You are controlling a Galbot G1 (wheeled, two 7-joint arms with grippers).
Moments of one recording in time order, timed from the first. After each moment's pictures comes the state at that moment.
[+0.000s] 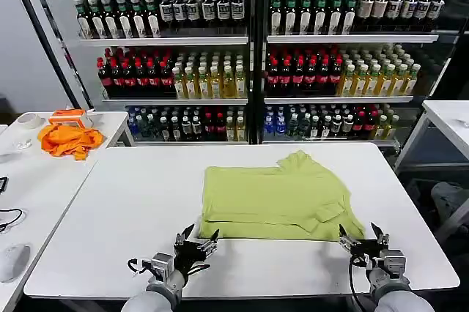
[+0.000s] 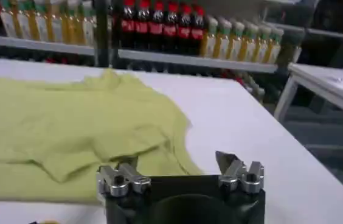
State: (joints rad) left arm 1.36 -1.26 -0.23 -1.94 -0.33 0.40 -0.11; right arm -1.48 1.11 0.58 1.99 0.50 -0.48 0.26
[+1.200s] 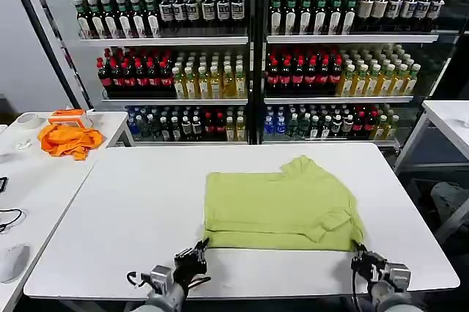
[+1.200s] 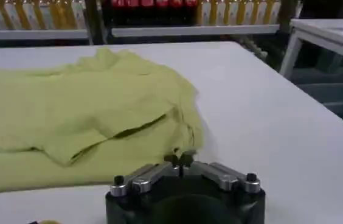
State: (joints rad) left arm 1.49 -1.27 -0.26 -2.04 -0.32 0.39 -0.10; right arm -1.74 1.14 0.63 2.18 0.45 -0.48 0.26
